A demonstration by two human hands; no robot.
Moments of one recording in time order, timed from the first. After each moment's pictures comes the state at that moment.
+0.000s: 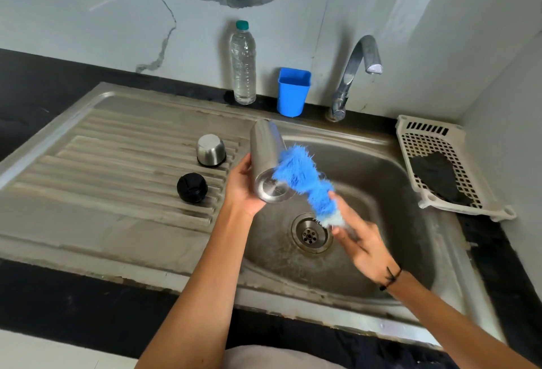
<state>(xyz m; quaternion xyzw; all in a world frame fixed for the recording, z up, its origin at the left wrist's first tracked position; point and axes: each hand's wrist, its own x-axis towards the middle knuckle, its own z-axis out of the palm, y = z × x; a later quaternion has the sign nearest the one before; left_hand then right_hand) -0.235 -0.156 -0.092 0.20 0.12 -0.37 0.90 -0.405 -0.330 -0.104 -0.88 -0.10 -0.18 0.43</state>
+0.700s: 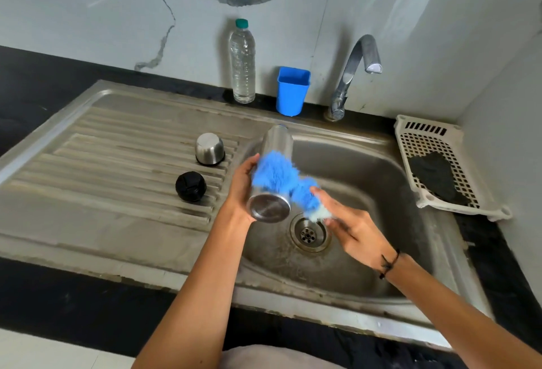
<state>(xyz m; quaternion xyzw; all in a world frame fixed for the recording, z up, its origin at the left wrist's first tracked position) -0.240 -0.156 -0.098 0.33 0.05 -0.42 0.84 -0.386 -0.338 -0.100 -0.92 -0.14 -0.15 0.32</state>
